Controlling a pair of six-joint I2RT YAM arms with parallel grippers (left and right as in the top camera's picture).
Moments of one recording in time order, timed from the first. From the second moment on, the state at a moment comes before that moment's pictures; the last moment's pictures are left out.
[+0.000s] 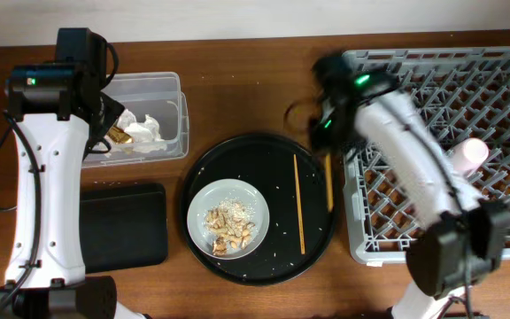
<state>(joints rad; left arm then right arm) -0.02 1.72 1.97 -1.59 -0.42 -1.02 0.28 1.86 1.81 -1.35 -0.06 0.33</state>
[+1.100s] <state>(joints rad) -0.02 1.72 1.97 -1.59 -0.42 -1.02 0.02 2.03 1.92 -1.38 -0.12 0.08</state>
